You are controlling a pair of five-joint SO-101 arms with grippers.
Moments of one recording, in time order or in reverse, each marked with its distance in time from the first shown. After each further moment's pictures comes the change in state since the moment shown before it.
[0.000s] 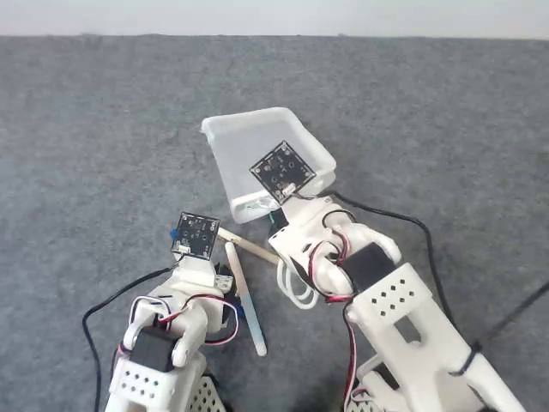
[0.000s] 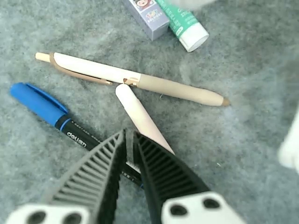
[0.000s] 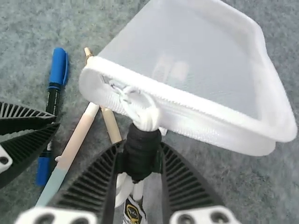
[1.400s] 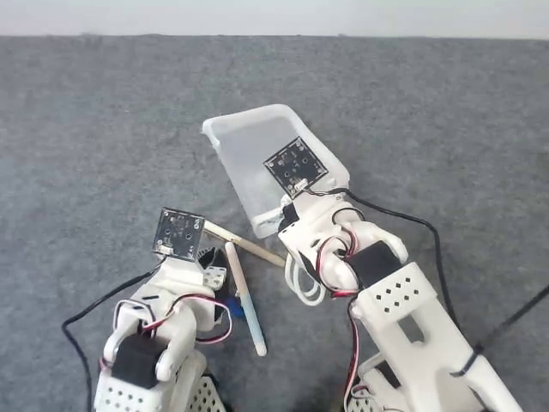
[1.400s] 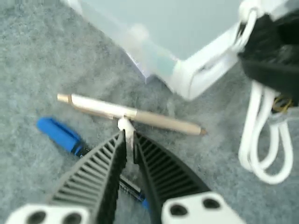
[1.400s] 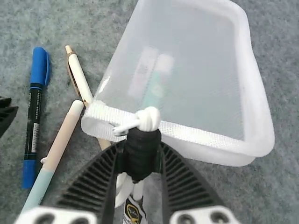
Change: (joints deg) left arm 0.0 0.0 -12.9 3.7 0.0; right arm 3.3 -0.2 1.5 -1.0 0.0
